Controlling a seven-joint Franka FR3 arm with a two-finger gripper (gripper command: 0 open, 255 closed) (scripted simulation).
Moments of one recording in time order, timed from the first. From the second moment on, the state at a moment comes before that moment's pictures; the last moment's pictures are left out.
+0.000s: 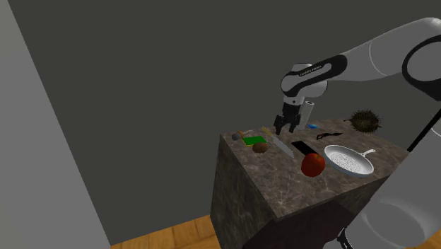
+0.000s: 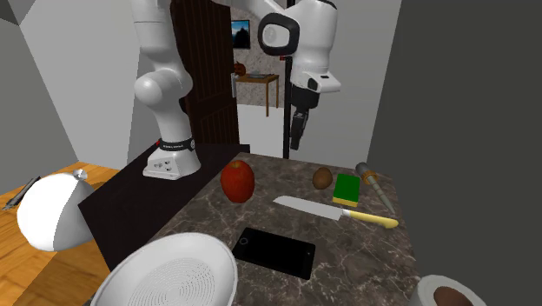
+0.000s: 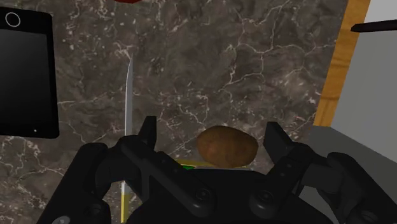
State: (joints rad) arm -0.10 0.00 -0.33 -2.21 0.03 2.09 -0.22
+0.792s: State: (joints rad) arm -0.21 0.46 -0.34 -1.86 0.18 2.18 -0.37
